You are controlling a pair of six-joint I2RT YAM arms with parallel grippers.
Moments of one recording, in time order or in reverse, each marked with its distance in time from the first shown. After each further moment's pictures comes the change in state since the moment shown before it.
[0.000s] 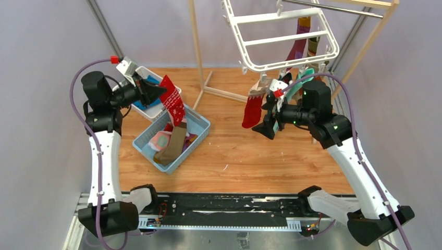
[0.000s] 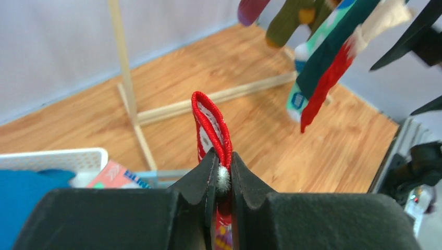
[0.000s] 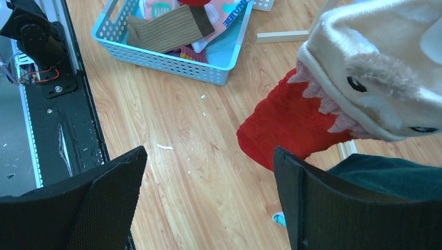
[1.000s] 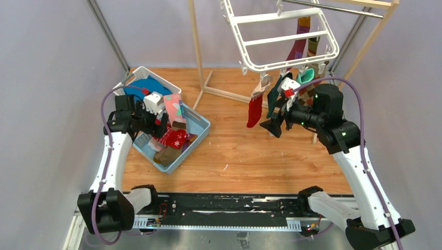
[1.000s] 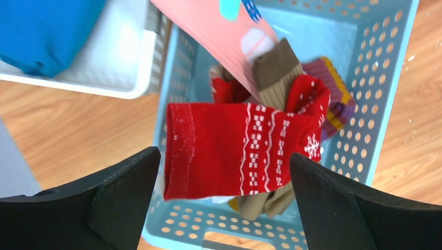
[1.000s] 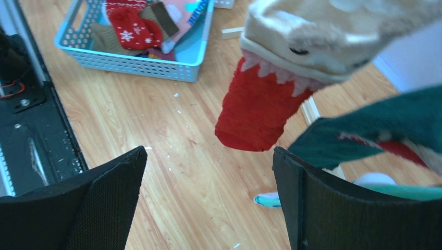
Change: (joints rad) left arm -0.111 0.032 -0.260 -0.489 -0.702 0.628; right arm -0.077 -0.058 -0.019 0.003 0.032 0.007
